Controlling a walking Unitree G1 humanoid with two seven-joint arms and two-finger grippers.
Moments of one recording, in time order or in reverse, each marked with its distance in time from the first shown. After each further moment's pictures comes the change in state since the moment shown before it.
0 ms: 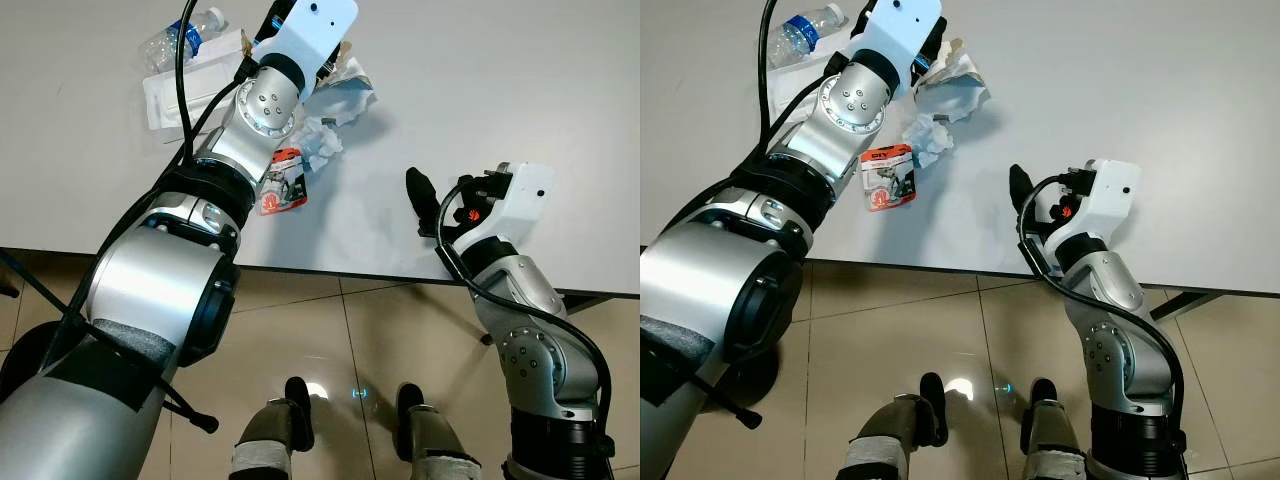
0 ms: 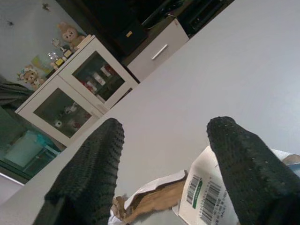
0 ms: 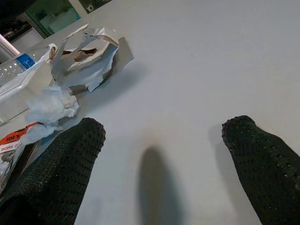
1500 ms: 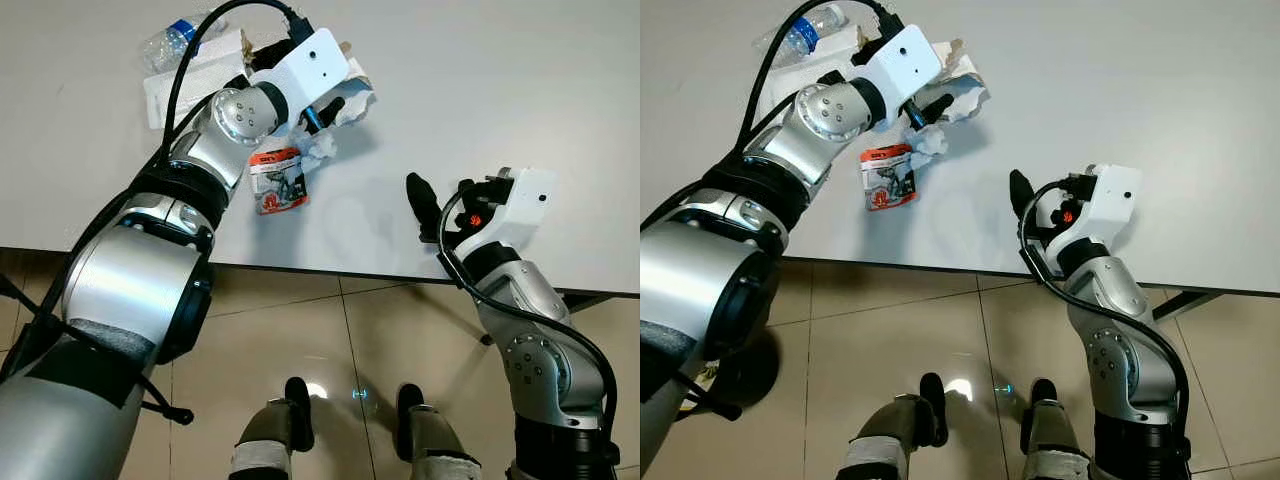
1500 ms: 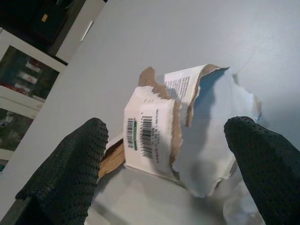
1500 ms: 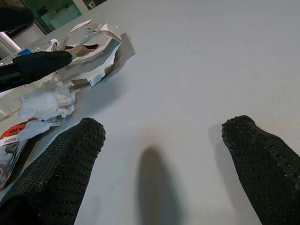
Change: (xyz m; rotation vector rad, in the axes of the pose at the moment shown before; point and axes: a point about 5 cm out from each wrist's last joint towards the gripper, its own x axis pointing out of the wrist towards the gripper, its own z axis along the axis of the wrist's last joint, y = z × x) left arm -0.012 0.002 -0.029 0.155 0.107 -0.359; right arm -0.006 -0.001 -0.002 -0.010 0.017 0.008
